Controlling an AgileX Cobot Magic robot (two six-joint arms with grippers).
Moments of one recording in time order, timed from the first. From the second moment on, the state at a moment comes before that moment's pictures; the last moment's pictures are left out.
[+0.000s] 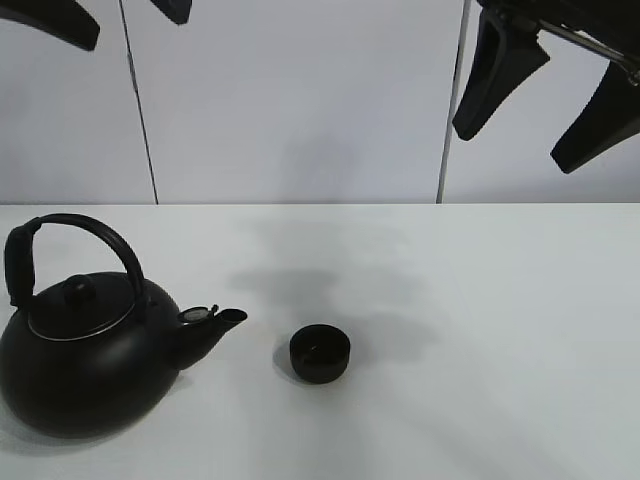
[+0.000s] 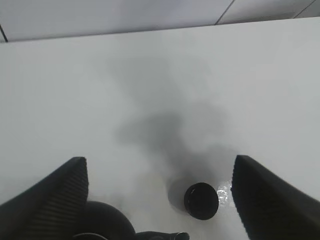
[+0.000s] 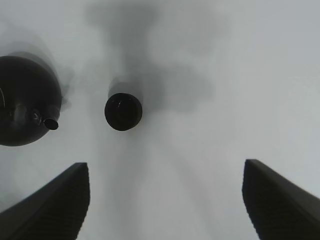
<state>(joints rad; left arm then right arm) -0.44 1.45 -1.24 -0.22 0.64 -0.05 0.22 1.51 -1.23 0.32 1.01 -0.05</state>
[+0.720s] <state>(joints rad) -0.44 1.15 -0.72 -0.24 0.14 0.20 0.22 1.51 -1.23 0.32 1.00 -0.06</state>
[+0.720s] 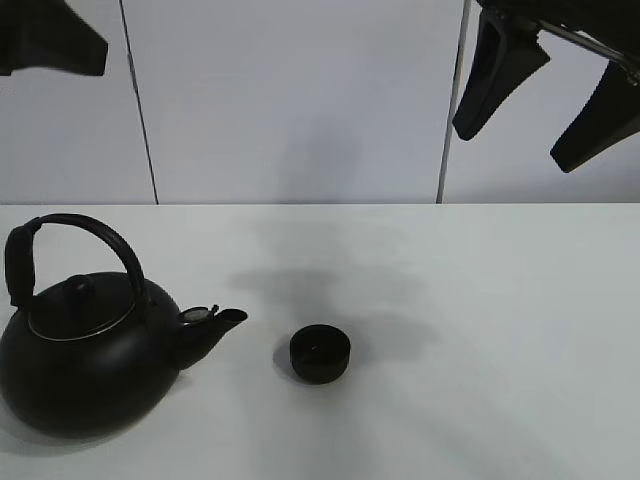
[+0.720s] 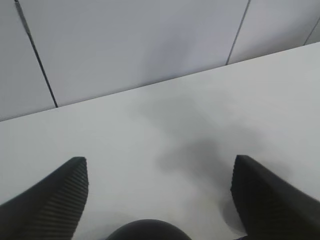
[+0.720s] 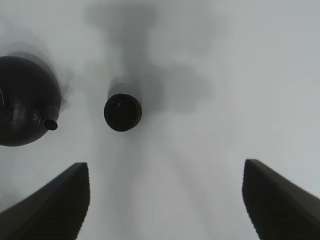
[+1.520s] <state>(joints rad) -0.44 1.12 -0.19 -0.23 -0.55 0.24 0.22 1.51 -1.23 0.32 1.01 -0.07</state>
